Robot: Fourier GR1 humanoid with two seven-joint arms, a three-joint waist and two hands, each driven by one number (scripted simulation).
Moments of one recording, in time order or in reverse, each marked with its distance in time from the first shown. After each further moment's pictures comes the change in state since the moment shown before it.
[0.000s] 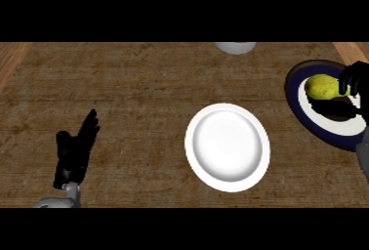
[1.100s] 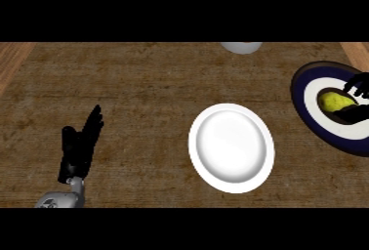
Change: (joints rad) left arm -0.038 -0.025 0.014 0.022 -0.024 -0.021 -0.002; right arm -0.303 -0.171 -0.106 0.890 0.002 0.154 -0.302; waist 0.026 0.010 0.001
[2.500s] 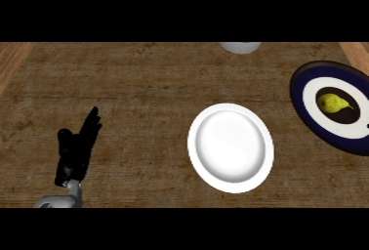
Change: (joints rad) left arm 0.023 -0.003 0.014 -0.029 -0.008 -0.019 0.012; right arm 0.011 -0.129 -0.339 0.237 -0.478 0.416 -0.621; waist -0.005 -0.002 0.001
